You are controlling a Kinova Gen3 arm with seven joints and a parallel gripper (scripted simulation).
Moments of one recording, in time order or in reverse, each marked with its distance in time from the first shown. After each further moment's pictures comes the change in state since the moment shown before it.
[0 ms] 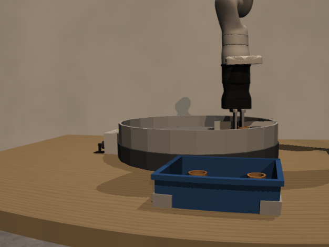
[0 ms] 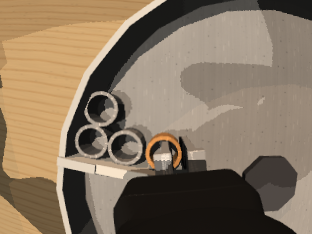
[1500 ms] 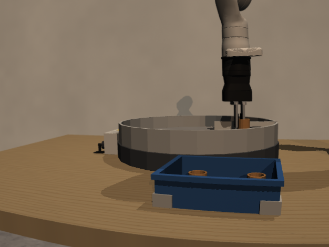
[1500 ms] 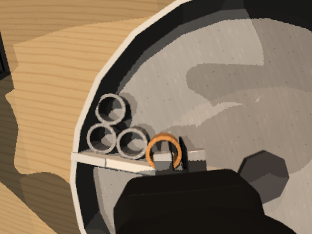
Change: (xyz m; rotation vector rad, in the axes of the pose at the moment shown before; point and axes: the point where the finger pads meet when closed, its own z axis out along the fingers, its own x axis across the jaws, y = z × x) arm -0.002 0.000 -0.019 0.003 -0.006 0.002
